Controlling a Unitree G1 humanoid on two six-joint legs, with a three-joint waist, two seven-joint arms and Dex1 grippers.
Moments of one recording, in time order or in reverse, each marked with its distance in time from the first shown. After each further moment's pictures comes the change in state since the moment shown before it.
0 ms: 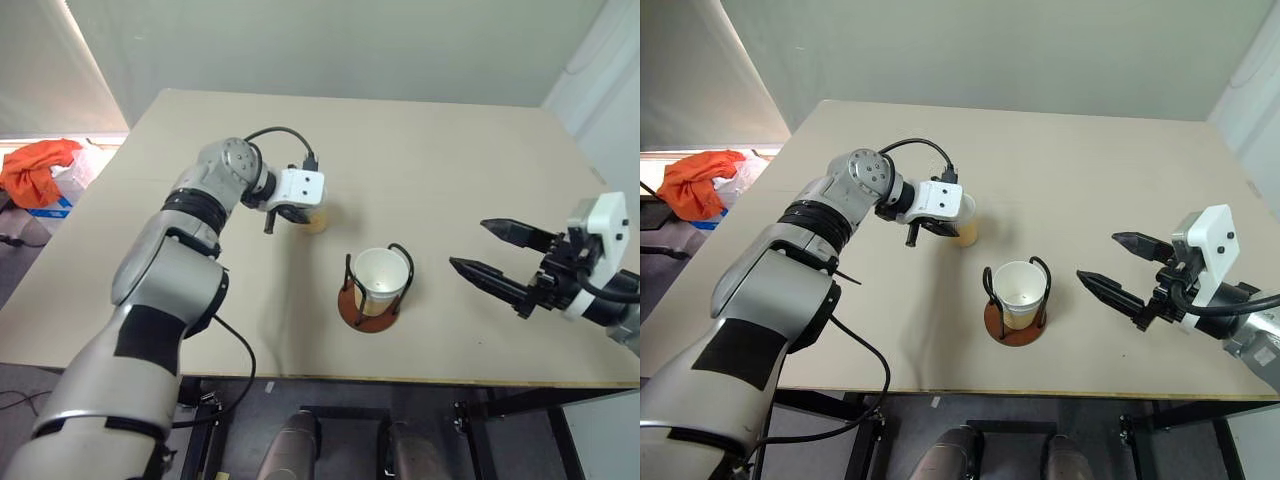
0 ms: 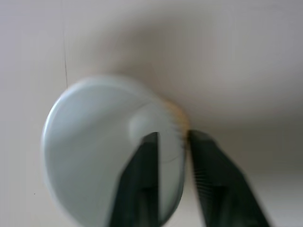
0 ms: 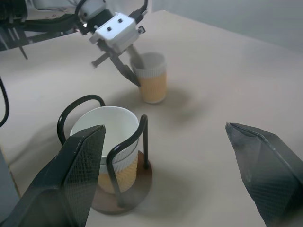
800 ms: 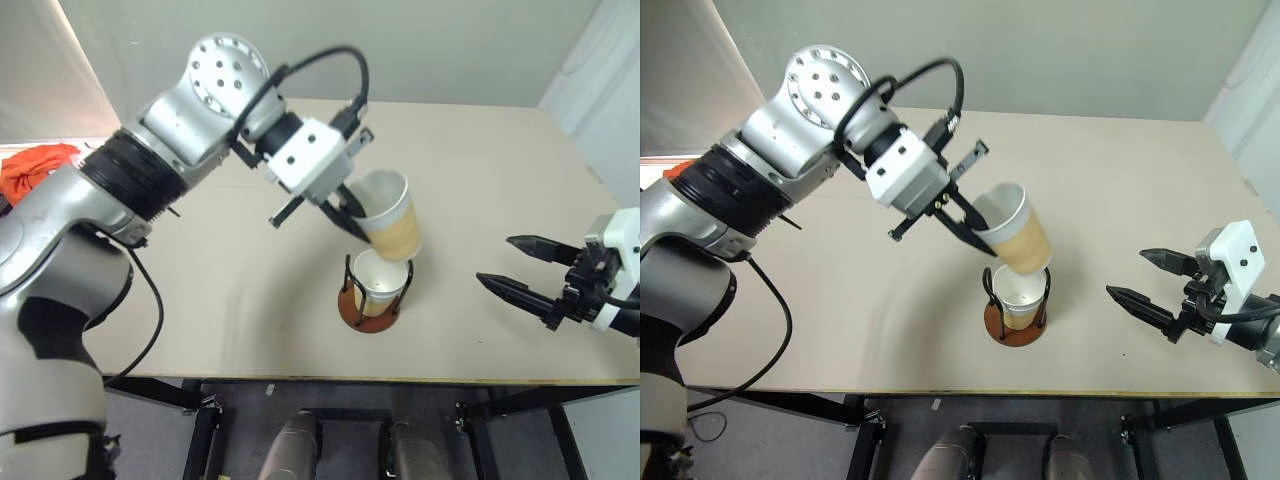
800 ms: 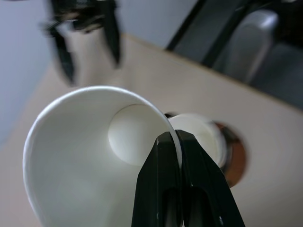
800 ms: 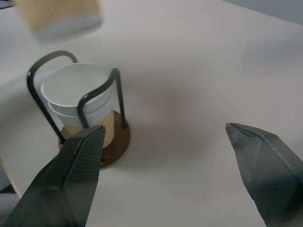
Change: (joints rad) left arm -0.158 0.379 -0.538 -0.939 -1.088 -0.019 -0.405; right arm 0.152 -0.051 -0.092 0.058 -0.113 -0.035 0.150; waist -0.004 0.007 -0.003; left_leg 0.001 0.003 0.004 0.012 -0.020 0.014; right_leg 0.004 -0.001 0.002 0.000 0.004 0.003
